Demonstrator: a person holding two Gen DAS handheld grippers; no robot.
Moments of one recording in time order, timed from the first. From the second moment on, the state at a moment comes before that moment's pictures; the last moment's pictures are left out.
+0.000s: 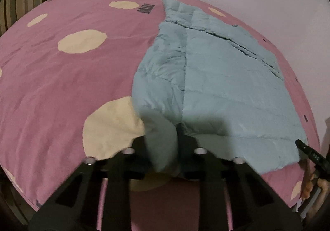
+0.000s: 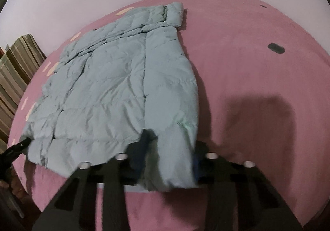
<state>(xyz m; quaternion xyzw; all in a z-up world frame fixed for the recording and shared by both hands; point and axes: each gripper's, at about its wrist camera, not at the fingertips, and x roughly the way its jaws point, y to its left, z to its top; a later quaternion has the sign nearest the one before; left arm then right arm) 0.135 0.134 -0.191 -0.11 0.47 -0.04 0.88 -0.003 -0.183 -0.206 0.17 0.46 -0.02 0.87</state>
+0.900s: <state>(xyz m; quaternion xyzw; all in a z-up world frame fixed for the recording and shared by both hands) 0.292 0.126 -0.091 -0.14 0.36 -0.04 0.92 0.142 -0.227 -0.113 0.27 0.35 0.02 0.90</state>
